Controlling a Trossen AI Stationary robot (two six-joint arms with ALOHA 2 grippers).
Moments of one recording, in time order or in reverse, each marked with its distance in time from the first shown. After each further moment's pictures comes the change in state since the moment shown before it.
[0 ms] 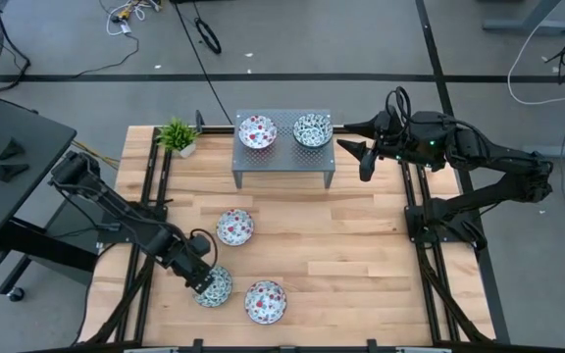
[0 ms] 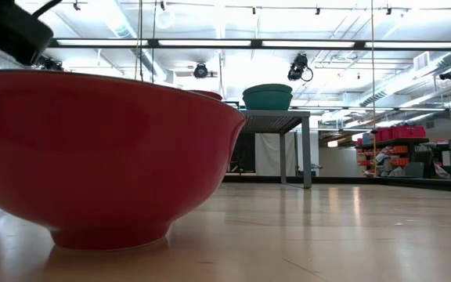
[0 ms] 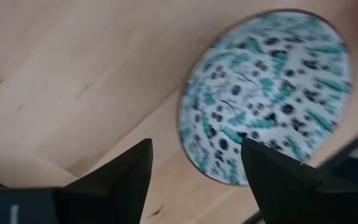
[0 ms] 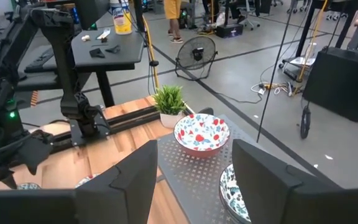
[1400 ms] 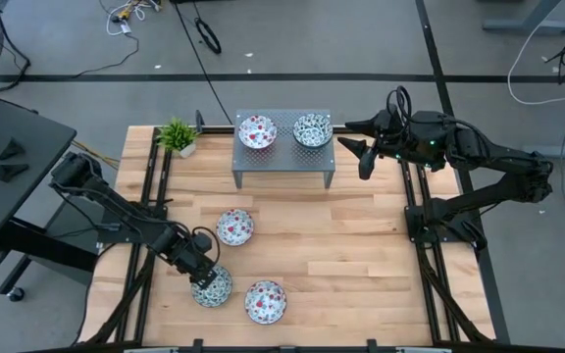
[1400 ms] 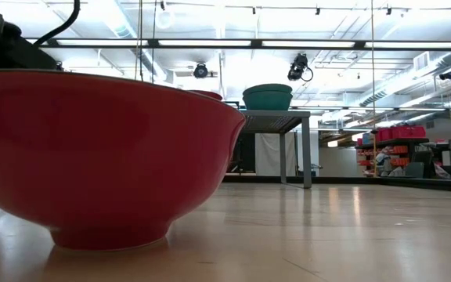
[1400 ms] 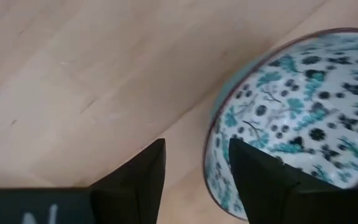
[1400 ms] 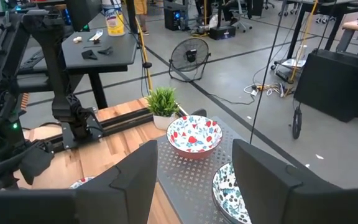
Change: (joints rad) left arm 0.041 0.017 -0.099 0.105 0.023 -0.002; right arm 0.000 0.000 0.000 0.003 0.029 -0.004
